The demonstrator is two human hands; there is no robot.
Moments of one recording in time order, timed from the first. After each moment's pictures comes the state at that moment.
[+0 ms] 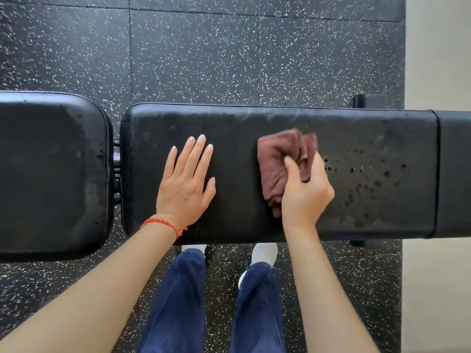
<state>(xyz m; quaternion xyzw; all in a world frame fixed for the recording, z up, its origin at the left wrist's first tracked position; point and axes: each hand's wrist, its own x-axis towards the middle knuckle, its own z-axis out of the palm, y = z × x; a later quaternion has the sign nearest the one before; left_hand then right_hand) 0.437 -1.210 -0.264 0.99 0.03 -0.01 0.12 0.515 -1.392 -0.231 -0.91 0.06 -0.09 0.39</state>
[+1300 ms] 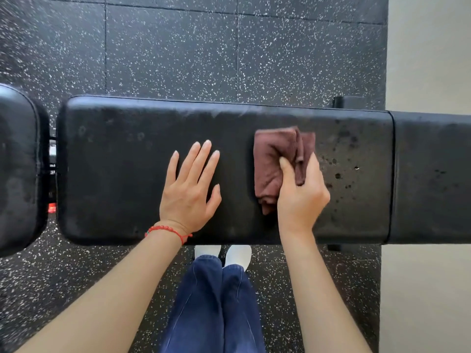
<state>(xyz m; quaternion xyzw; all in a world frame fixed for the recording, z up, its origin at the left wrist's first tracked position) 0.466 -1.317 -0.265 0.99 0.05 0.01 0.11 0.545 -1.480 -0.238 -0.93 0.04 -0.09 0.37</state>
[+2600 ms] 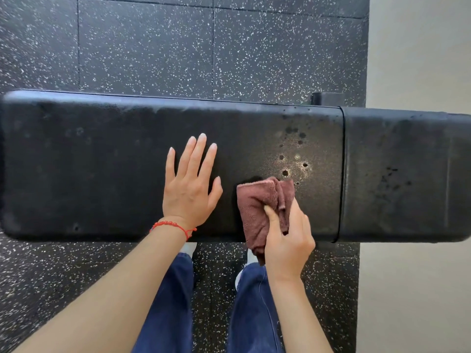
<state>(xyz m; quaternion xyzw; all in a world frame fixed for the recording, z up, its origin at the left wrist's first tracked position) 0.510 -1.410 -0.266 0.99 0.09 0.01 0.11 0.508 -1.588 -0.232 -0.94 0.00 -0.05 0.34</state>
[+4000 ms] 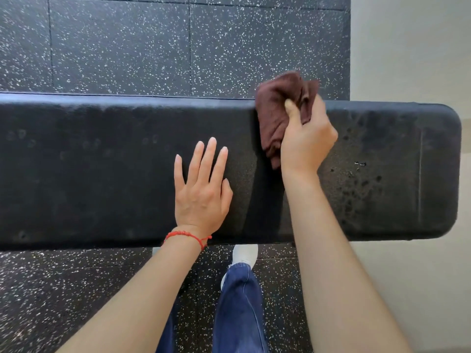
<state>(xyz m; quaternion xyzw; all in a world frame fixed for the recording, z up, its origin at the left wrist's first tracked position) 0.538 -1.502 -0.269 0.99 0.11 0.01 0.11 0.687 -1.607 -0.240 -0.92 0.06 -0.12 0.36</state>
